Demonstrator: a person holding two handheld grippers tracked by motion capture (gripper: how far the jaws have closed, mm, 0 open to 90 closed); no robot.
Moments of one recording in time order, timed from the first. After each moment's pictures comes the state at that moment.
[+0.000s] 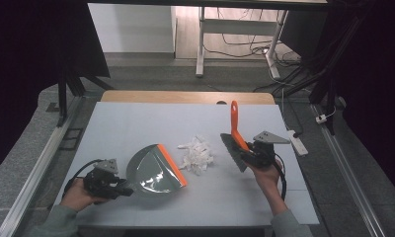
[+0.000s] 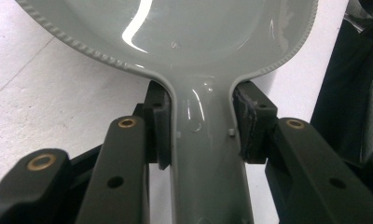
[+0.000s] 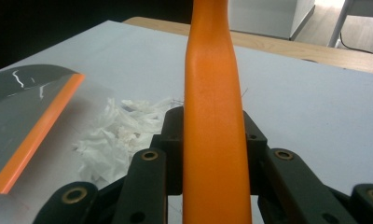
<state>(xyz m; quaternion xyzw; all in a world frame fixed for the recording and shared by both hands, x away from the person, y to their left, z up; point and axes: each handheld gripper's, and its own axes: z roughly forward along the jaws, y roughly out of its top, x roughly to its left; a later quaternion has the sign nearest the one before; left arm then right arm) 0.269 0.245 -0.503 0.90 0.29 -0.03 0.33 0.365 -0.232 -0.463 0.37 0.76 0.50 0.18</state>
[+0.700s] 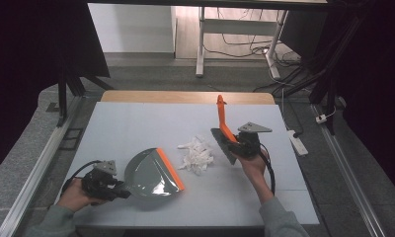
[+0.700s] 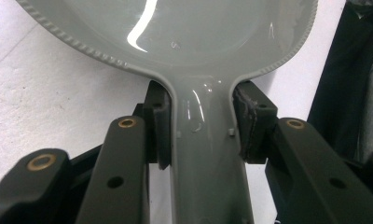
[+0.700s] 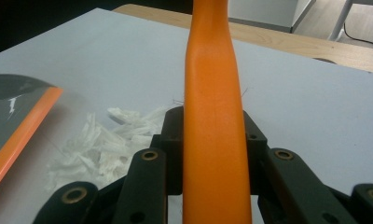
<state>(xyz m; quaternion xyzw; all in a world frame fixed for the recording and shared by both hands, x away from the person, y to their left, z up) 0.268 0.251 -0.507 0.91 0.28 -0.04 0.31 0.399 -0.198 -0.471 0.37 0.78 0.48 0.18</state>
